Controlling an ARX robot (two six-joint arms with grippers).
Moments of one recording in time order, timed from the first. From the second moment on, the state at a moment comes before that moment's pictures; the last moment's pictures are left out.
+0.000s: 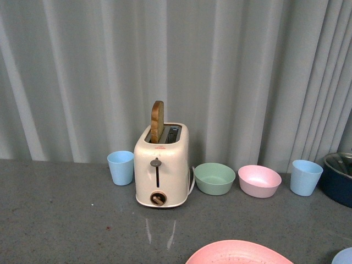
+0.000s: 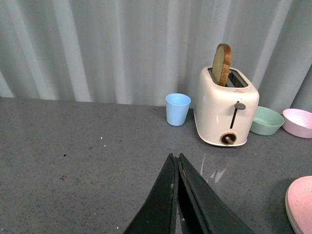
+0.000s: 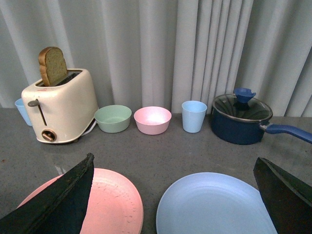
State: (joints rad) left arm 0.00 0.46 0.03 0.46 0.00 0.00; right arm 0.00 0.00 0.01 0.00 0.00 0.00
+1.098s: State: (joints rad) left arm 0.00 0.00 0.03 0.00 0.00 0.00; right arm 0.00 0.00 0.01 0.00 0.00 0.00
